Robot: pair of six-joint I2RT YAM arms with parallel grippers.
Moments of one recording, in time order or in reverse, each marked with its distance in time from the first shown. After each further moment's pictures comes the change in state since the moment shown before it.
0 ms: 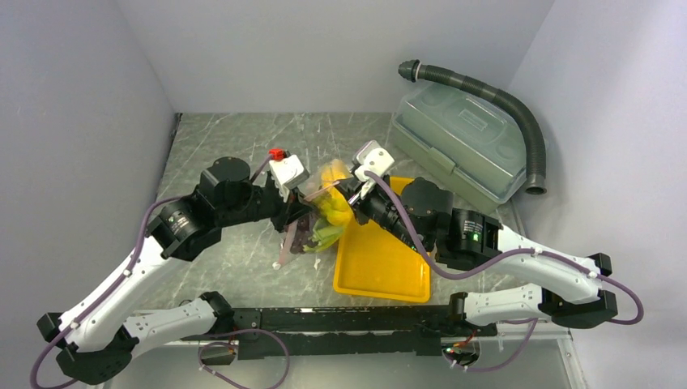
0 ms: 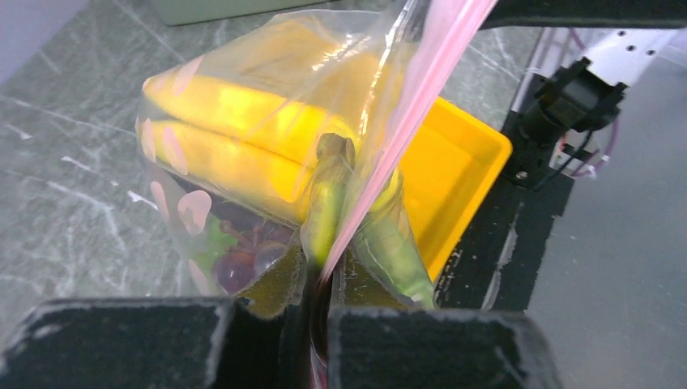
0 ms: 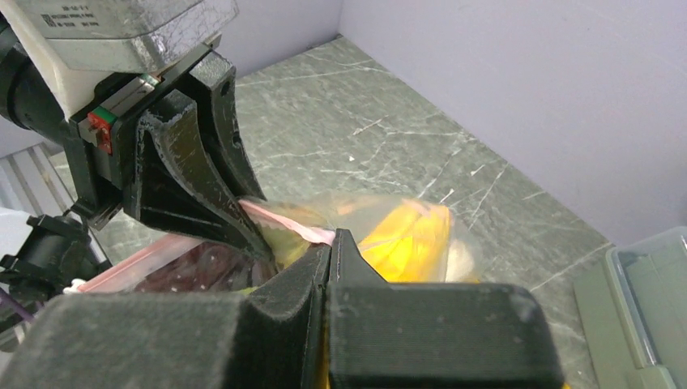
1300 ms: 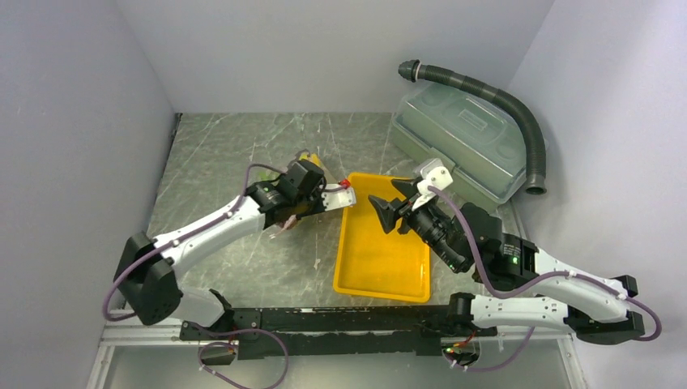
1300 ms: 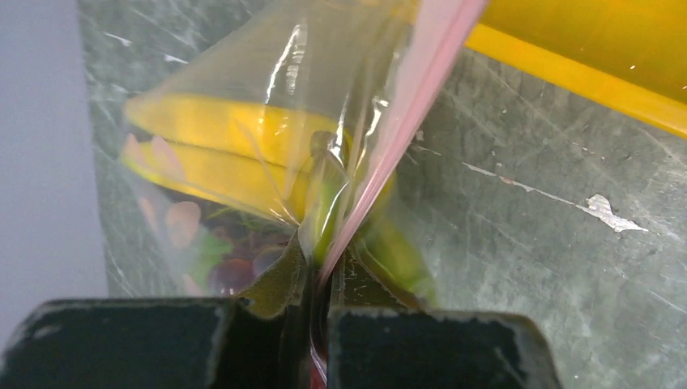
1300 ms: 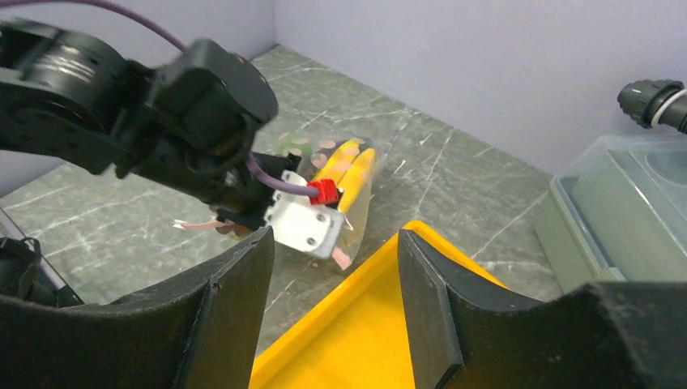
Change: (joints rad) left arm 0.005 0.416 -0.105 0.074 -0.417 0.648; right arm -0.005 -0.314 -0.291 0.057 0.163 0.051
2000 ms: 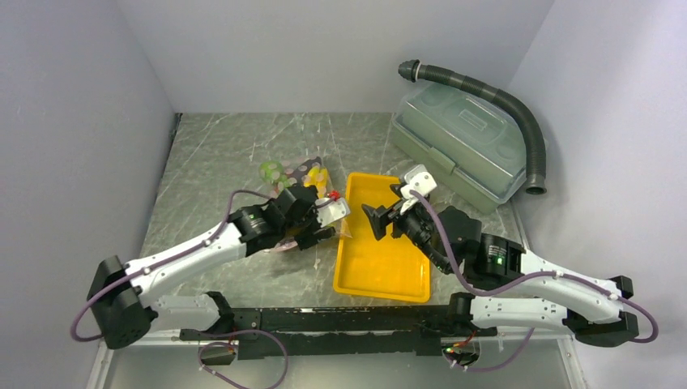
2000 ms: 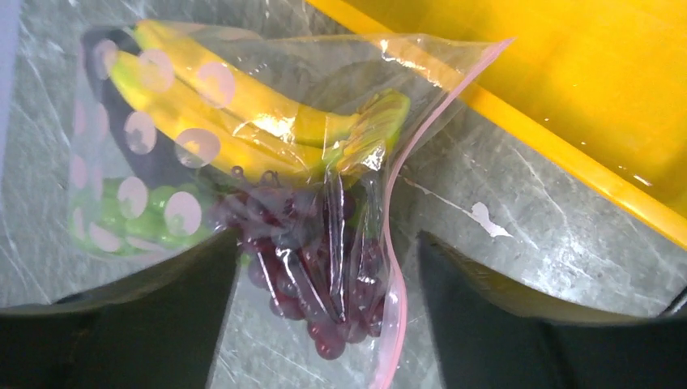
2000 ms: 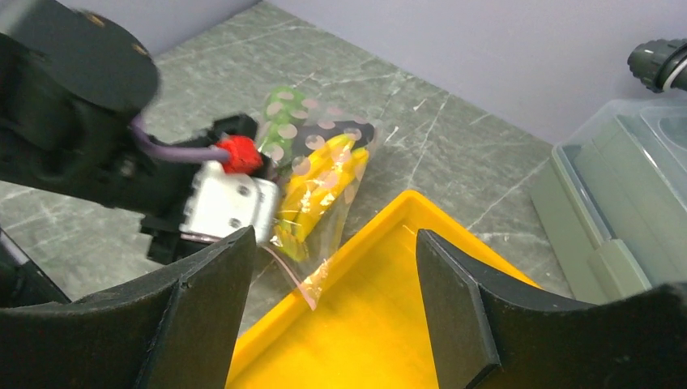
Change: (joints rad) left arm -0.122 -0.133 -0.201 0.085 -0.059 -0.267; right arm -0.027 0.001 -0.082 -0.008 -0.003 0.026
